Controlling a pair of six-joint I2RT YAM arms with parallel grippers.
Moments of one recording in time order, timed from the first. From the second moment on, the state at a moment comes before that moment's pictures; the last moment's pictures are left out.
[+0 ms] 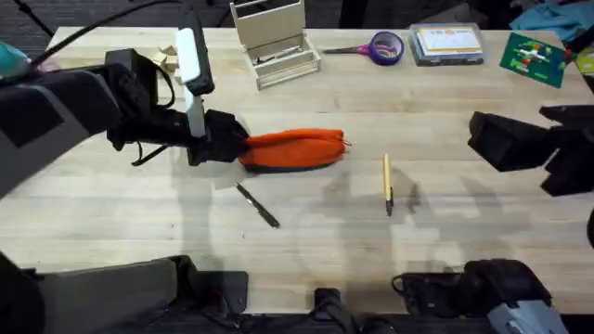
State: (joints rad) left arm 0.19 1.45 0.85 -0.81 0.85 1.41; right arm 0.00 0.44 0.87 -0.87 -0.11 0.02
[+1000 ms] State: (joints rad) left arm 0.19 1.45 0.85 -0.81 0.85 1.41; right arm 0.00 0.72 0.87 -0.76 -0.36 0.12
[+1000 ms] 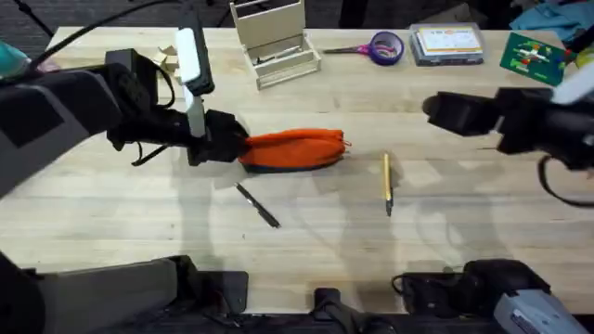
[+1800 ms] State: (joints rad) left arm 0.19 1.45 0.85 -0.81 0.85 1.41; right arm 0.00 1.27 0.87 -0.68 -0.68 0.24
